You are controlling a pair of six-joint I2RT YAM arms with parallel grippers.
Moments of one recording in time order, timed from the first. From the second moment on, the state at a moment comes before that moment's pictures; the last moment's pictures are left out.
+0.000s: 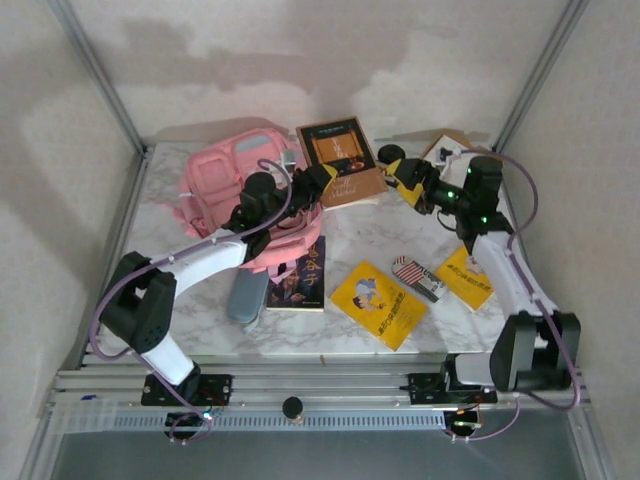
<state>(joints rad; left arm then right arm) -0.56 1.65 1.07 0.64 0.30 -1.37 0.06 1.29 0.99 0.05 -0.90 0.96</state>
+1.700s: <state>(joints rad) -0.66 1.38 1.16 0.05 -0.09 -0.92 0.32 1.11 0.84 0.27 -0.26 1.09</state>
